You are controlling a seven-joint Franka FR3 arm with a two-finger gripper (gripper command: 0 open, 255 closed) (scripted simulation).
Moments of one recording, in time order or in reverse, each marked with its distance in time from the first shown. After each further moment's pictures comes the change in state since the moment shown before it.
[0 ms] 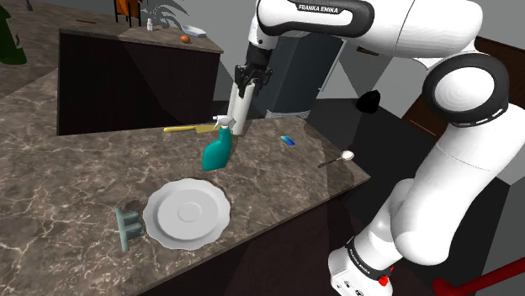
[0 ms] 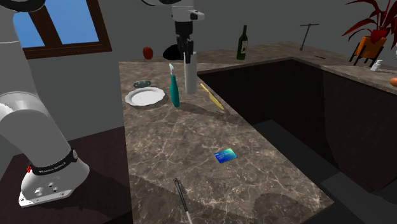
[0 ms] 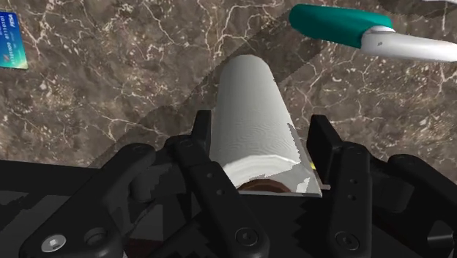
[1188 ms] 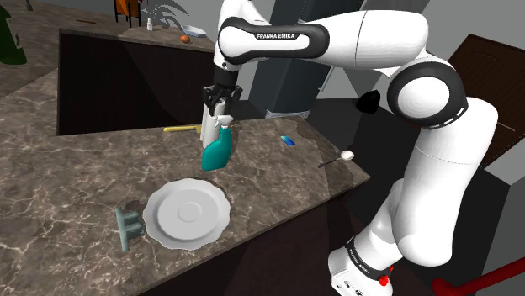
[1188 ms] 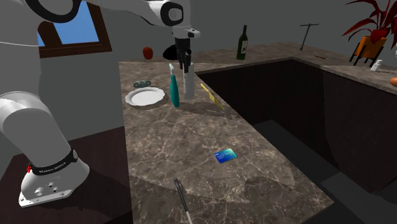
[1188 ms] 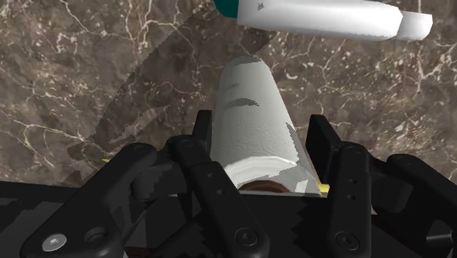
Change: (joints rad) arm 0.067 0.187 0.050 0.053 0.016 0.131 0.115
